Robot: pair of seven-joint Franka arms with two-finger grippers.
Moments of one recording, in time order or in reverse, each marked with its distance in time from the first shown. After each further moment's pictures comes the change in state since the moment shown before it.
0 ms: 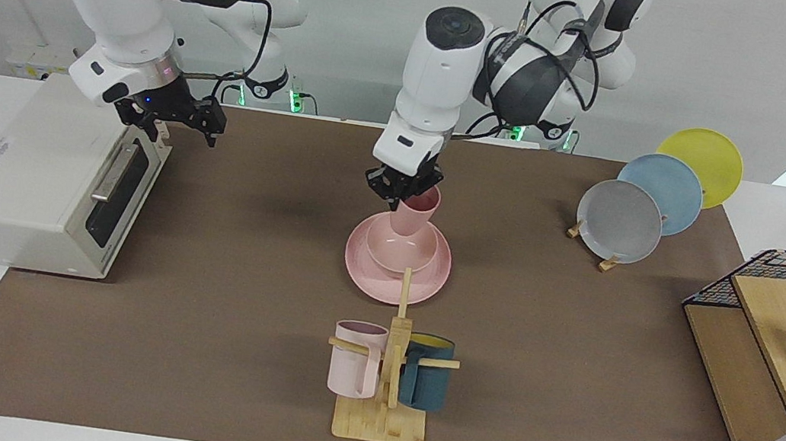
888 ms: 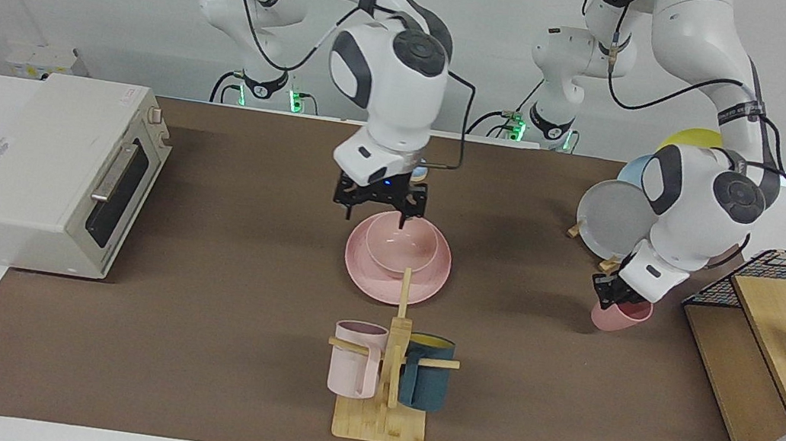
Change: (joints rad) left arm 0.599 -0.153 0.017 -0.287 0.023 0.022 0.890; right arm 0.059 0.341 0.409 0.341 -0.160 0.047 0.521
